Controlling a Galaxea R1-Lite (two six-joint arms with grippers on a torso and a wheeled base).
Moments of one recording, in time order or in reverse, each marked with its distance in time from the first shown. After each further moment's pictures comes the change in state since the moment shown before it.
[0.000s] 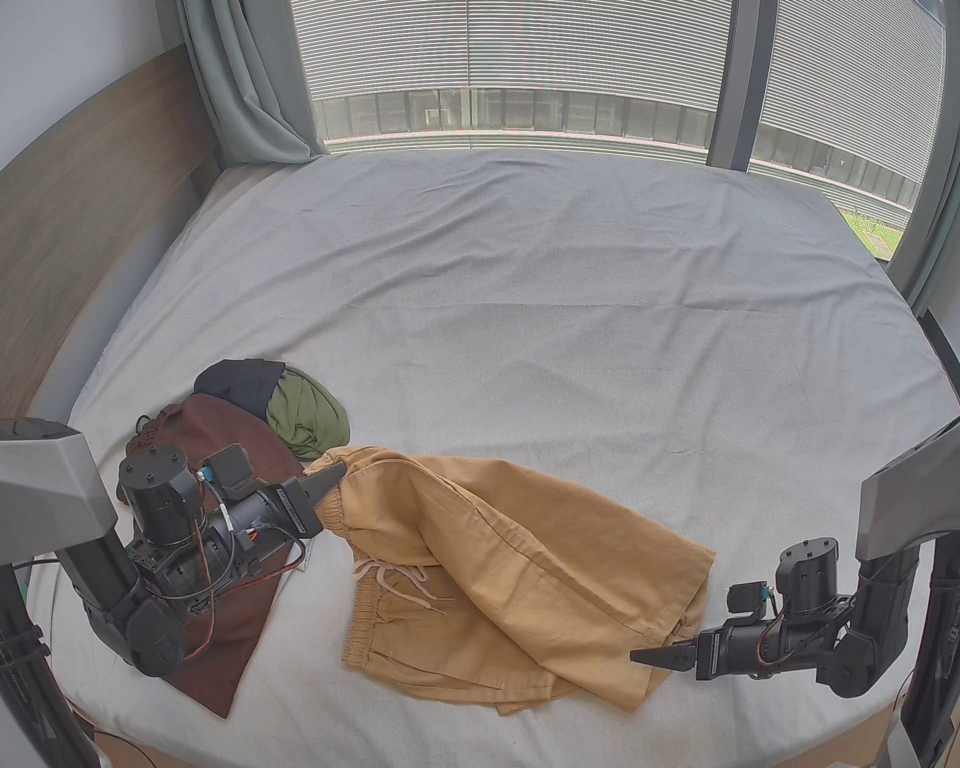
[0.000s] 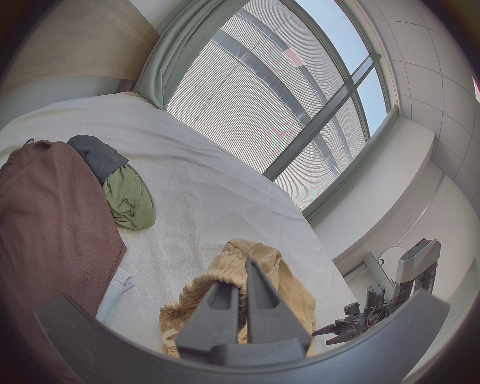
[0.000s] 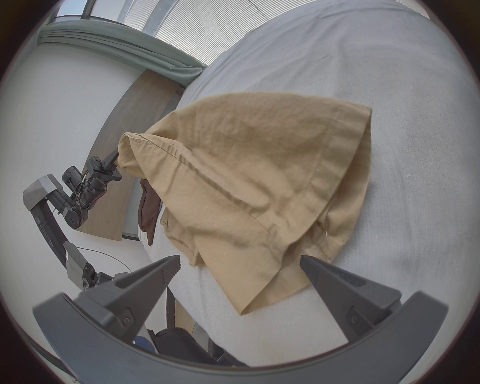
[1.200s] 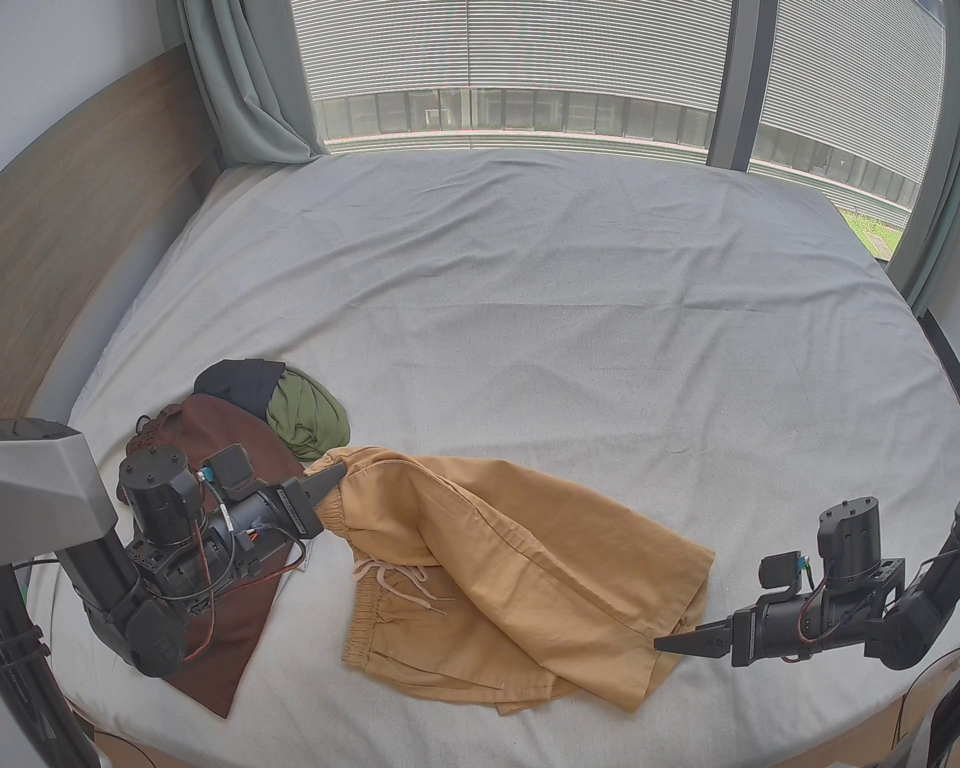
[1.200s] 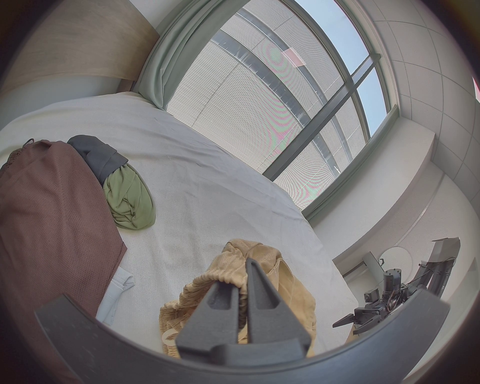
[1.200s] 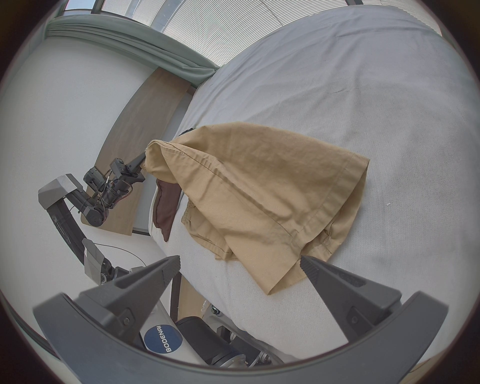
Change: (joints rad) left arm -0.001 0.000 0.001 0.000 0.000 0.000; right arm -0.004 -0.401 -0.087 0.501 0.027 -0.055
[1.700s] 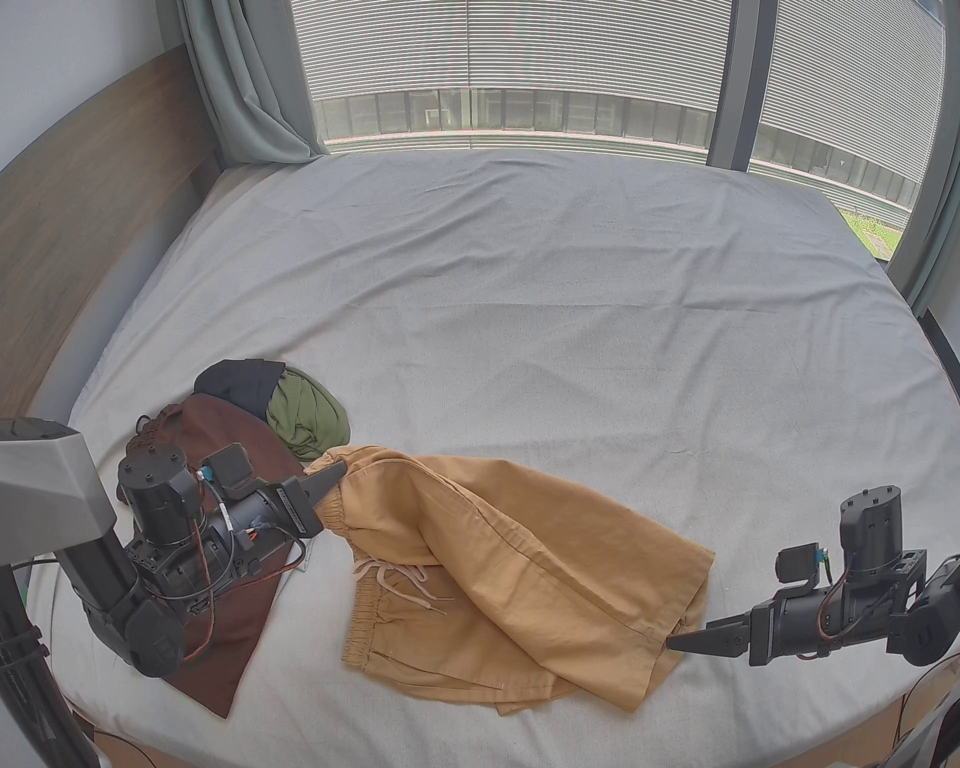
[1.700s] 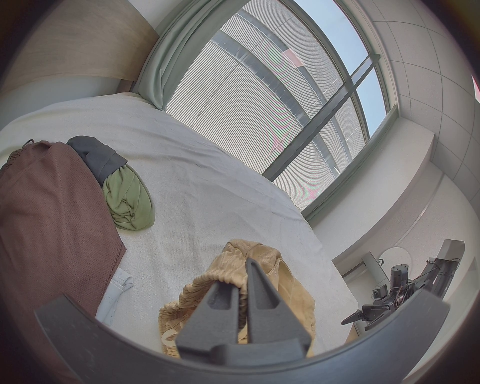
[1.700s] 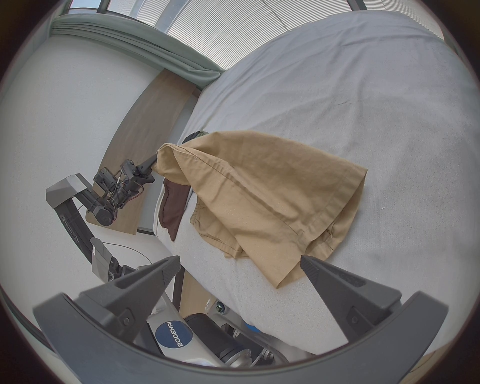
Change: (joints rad) left arm -0.002 -0.005 0.000 0.000 0.000 -0.001; right arm 0.008 -0.143 -0.020 0.143 0.000 -0.002
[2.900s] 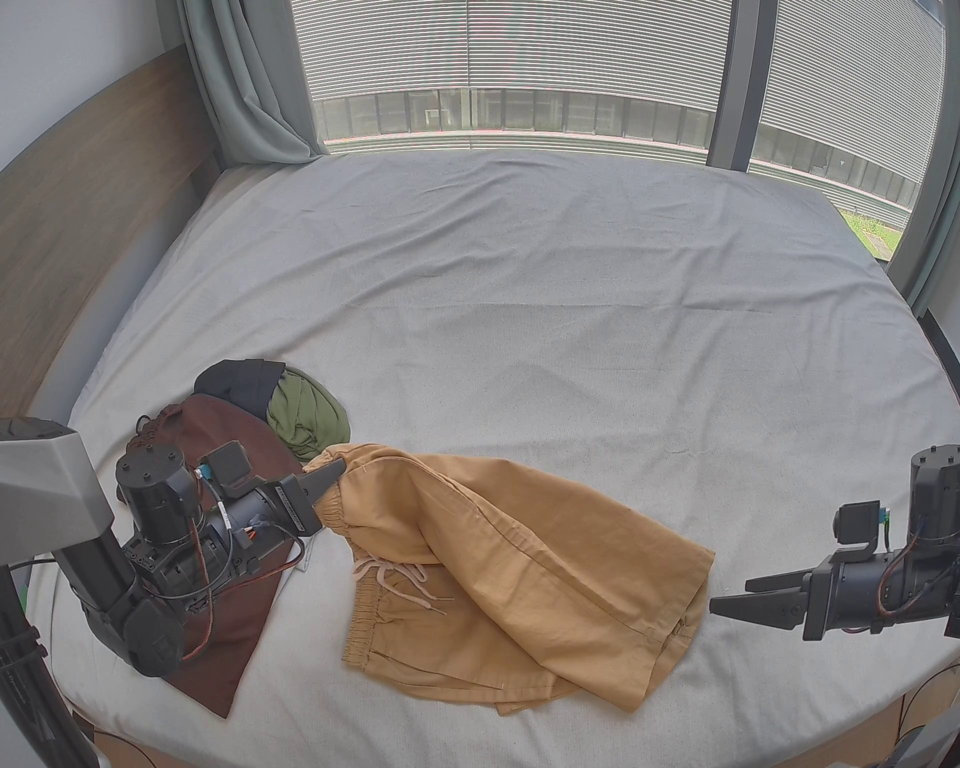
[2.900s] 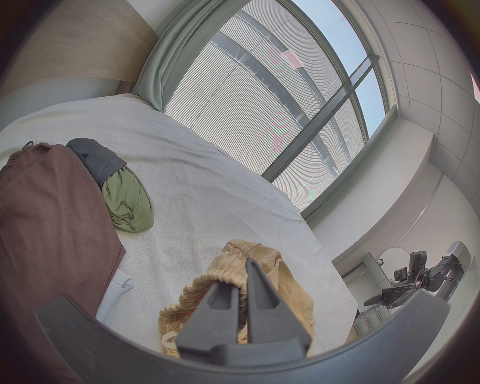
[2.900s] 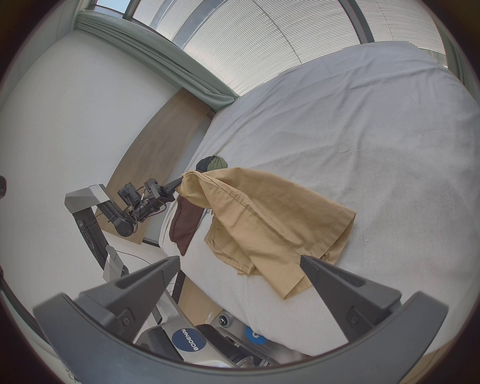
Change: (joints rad) left arm 0.000 -0.008 0.000 0.000 0.000 -0.001; right arm -0.003 -0.322 -0.098 0.269 -0.035 -0.001
